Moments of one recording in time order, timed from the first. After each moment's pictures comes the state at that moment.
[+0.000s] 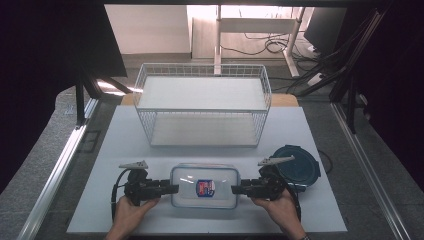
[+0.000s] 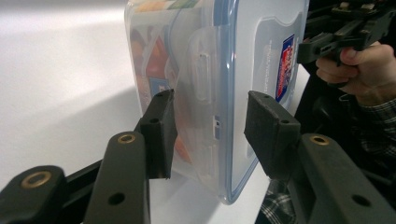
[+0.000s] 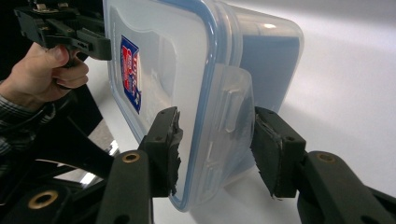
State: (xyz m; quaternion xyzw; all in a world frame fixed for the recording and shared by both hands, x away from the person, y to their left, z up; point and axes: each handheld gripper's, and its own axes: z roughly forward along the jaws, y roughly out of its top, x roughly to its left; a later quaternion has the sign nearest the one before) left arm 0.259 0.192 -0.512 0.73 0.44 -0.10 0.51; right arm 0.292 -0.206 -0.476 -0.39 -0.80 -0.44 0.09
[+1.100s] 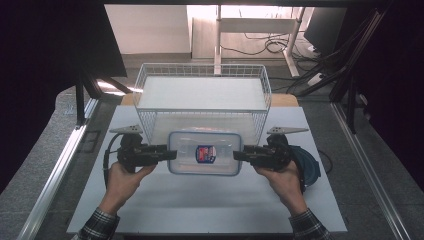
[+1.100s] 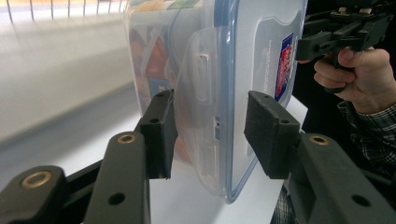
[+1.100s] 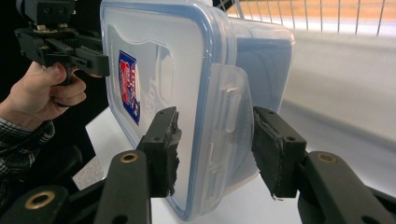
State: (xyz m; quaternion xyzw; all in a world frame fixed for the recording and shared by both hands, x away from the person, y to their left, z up) left arm 0.303 0.198 -0.409 0.75 0.39 -0.03 0.54; right arm 0.329 -0.202 -0.396 -0.36 -0.77 -0.52 0.03
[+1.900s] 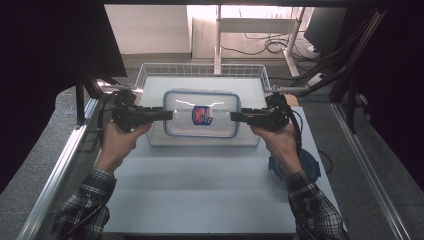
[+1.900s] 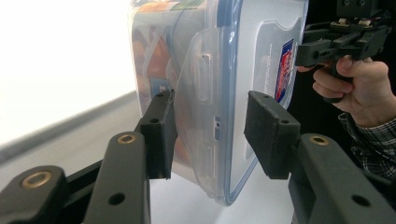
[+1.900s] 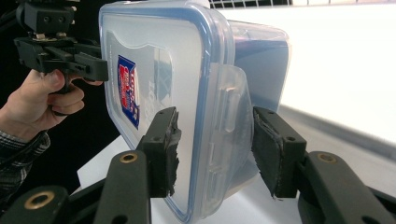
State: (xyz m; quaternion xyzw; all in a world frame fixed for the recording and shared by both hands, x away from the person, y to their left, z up) left arm 0.371 0.218 -0.343 0.73 0.39 -0.01 0.56; right arm 0.392 -0.183 -0.328 -0.36 -0.76 -0.54 0.00
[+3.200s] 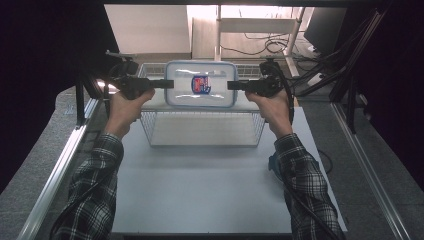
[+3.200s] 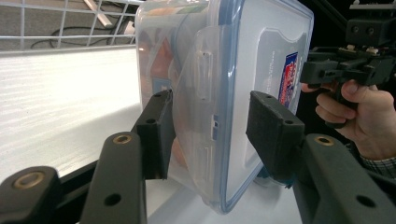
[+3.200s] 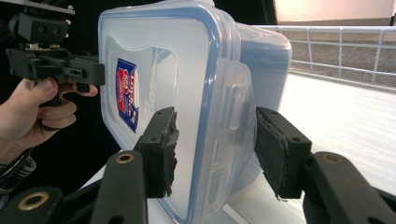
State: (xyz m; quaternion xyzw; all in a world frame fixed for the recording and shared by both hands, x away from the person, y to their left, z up) left arm 0.442 0.225 -0.321 0.69 0.45 -0.03 0.57; right arm 0.466 -0.167 -0.295 -0.39 -0.76 -0.53 -0.01
